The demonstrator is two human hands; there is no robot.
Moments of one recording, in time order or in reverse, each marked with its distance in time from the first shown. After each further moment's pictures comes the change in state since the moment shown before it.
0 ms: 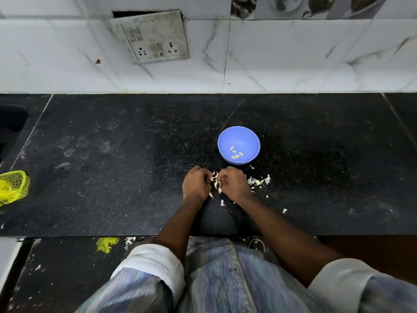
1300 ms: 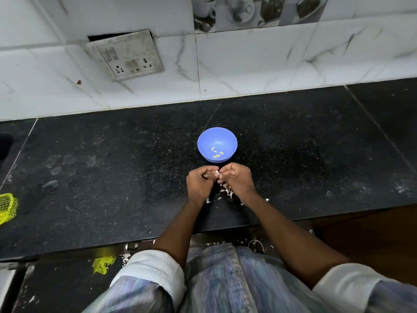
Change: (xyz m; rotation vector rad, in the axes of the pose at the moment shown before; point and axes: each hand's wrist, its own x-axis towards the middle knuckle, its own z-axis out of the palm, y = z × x) left_hand -0.031 0.065 0.014 -0.654 -0.003 -0.016; right_hand -0.044 0.028 -0.041 0.852 0.159 0.223
